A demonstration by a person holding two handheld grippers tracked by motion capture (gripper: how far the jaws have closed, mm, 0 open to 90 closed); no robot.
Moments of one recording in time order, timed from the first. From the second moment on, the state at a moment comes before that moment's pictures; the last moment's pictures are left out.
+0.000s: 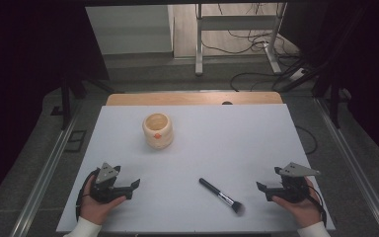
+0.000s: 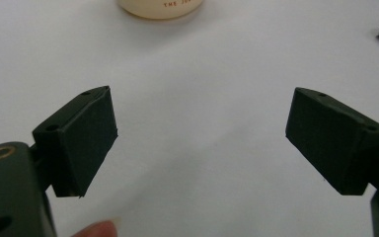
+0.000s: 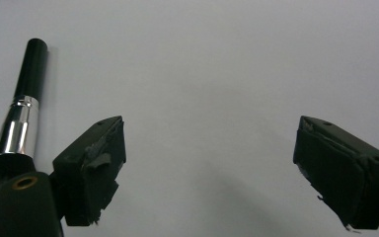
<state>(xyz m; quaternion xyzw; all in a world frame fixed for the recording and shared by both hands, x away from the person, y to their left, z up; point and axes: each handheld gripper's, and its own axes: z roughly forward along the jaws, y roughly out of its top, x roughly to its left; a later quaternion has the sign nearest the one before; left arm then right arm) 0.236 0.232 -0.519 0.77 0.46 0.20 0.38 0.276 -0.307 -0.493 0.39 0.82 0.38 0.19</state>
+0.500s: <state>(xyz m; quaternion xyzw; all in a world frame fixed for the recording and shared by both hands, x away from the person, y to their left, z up) 0.235 0.233 -0.518 0.77 0.46 0.20 0.39 0.276 -0.306 -0.492 0.38 0.82 0.37 0.20</state>
